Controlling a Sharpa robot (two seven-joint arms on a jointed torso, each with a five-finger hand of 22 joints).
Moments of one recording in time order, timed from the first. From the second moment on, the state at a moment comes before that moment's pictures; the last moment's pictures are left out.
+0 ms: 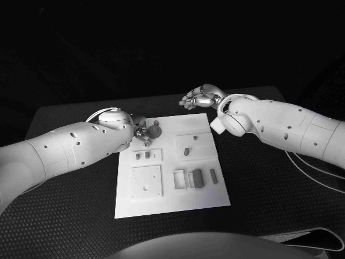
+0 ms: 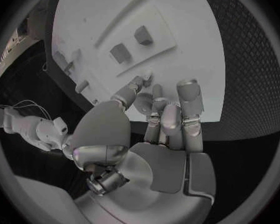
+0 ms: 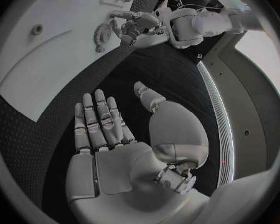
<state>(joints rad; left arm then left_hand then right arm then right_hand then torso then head) 1.24 -0.42 -0.18 1.04 -1.39 0.06 -0.39 0.99 -0.09 0.49 -0.24 0.05 0.96 0.09 0.35 0.55 0.97 -0.01 1.20 1.00 1.24 -0.12 1.53 0.76 0.05 1.46 -0.21 0.55 1.31 1.19 -0.60 -0.01 1.14 -0.72 -0.25 0.04 0.98 -0.08 0.52 -0.14 0.05 0.67 0.18 0.24 0.51 0.95 0.20 0.20 0.07 0.67 0.22 0.42 0.37 0.11 0.40 0.22 0.14 1.25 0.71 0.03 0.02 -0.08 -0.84</state>
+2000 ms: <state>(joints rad) 1.19 -0.56 -0.20 0.99 -0.89 -0.22 0.13 1.08 -0.03 0.57 -0.27 0.05 0.99 0.09 0.32 0.54 0.98 -0.02 1.22 0.94 1.25 -0.13 1.52 0.79 0.05 1.45 -0.22 0.58 1.31 1.19 -0.61 -0.01 1.14 -0.72 -0.25 0.04 0.98 -0.08 0.52 -0.14 0.05 0.67 0.18 0.24 0.51 0.95 0.20 0.20 0.07 0.67 0.22 0.42 0.37 0.11 0.40 0.22 0.13 1.25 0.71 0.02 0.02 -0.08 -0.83</state>
